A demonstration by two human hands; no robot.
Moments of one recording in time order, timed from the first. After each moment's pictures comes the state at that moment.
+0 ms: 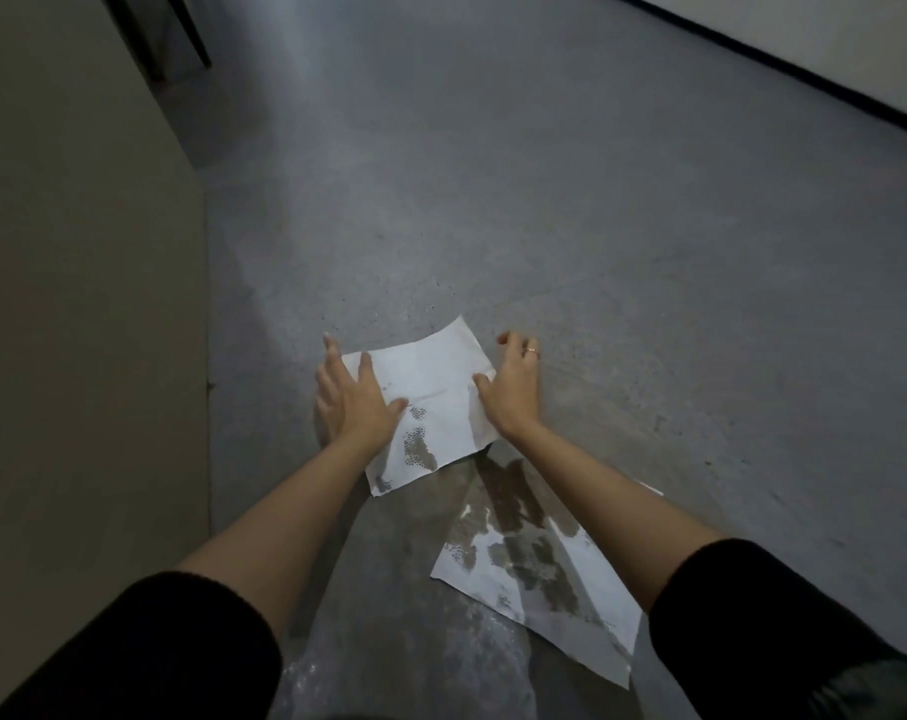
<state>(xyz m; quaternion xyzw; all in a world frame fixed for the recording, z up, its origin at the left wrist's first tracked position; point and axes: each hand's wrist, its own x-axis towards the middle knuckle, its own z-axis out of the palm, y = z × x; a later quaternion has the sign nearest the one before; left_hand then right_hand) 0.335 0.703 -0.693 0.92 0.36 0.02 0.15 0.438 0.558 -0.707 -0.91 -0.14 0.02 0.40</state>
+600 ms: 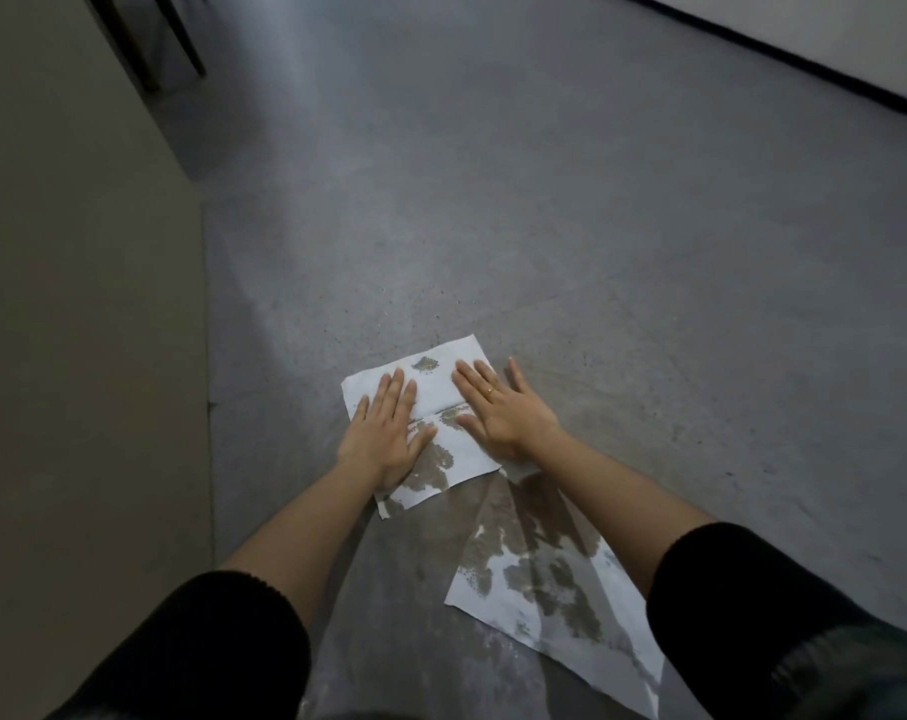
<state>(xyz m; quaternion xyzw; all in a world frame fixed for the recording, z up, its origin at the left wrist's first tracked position) 0.340 0.724 -0.741 0.98 0.12 -0.13 0.06 0.457 0.551 -0.738 -0.88 -0.46 0.11 -0.03</state>
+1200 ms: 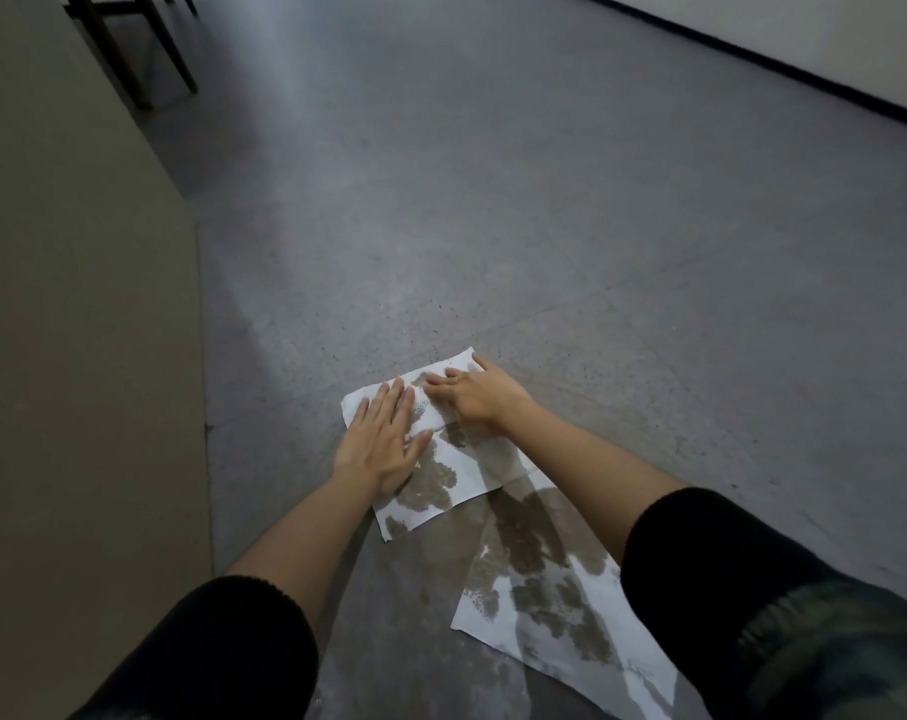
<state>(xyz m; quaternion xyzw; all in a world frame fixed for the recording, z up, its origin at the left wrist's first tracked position) 0.354 0.734 -0.736 0.99 0.11 -0.11 0.05 0.484 0.600 -0.696 -0.82 -0.54 0.12 -0.12</state>
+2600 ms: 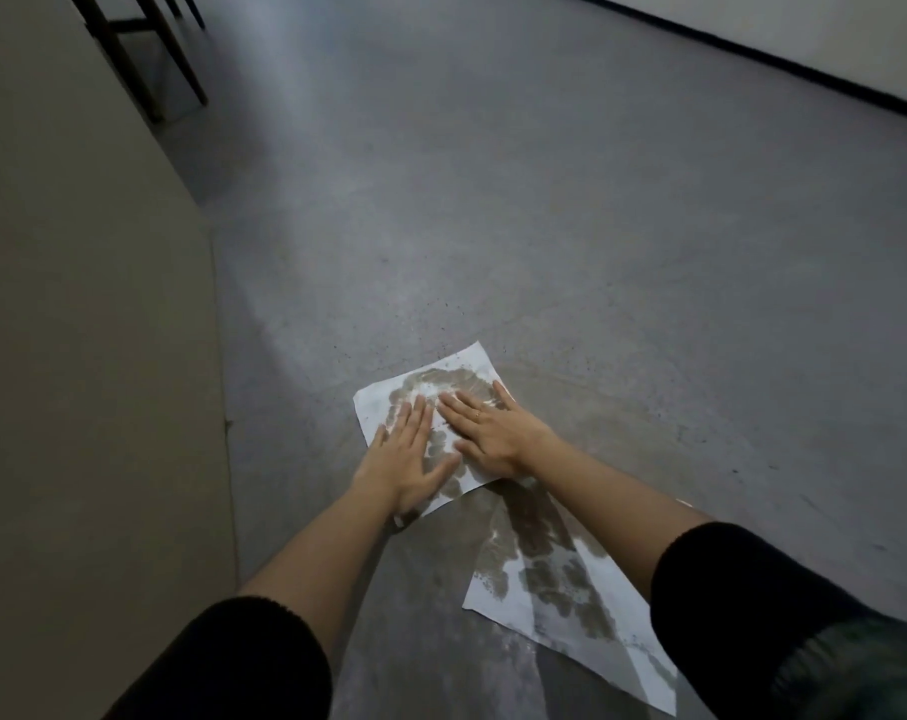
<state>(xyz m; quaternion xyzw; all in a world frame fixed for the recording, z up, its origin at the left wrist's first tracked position) 0.325 0.710 -0.723 0.98 0.07 -0.17 0.10 0.438 0.561 -0.719 -0.84 -0.52 0.15 -0.06</state>
